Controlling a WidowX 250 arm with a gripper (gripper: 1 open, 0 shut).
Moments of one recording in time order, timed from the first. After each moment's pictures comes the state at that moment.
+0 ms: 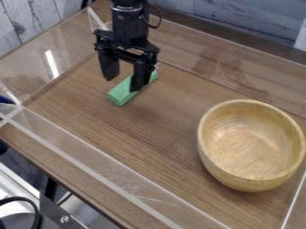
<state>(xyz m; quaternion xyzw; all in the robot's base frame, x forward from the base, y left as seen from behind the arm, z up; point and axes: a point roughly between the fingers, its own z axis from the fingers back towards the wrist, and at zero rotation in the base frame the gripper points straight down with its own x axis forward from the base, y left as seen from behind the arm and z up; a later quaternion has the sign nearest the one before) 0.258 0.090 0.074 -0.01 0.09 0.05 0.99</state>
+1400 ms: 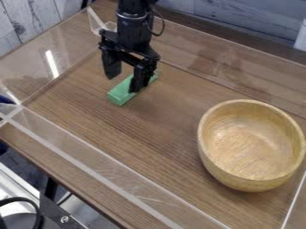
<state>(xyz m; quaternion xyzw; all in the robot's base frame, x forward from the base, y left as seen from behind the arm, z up) 0.272 0.092 0.062 0.04 0.08 0.00 1.00</state>
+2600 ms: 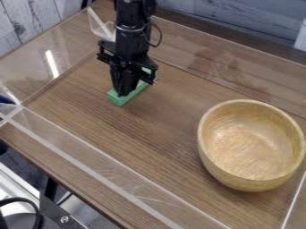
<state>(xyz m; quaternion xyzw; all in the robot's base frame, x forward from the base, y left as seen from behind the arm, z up) 0.276 0.098 0.044 0.04 0.05 0.01 1.00</state>
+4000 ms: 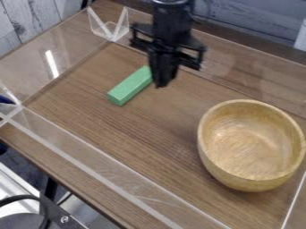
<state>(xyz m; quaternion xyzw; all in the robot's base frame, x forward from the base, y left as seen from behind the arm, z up) 0.267 0.039 0.104 0.00 0.01 0.03 1.00</state>
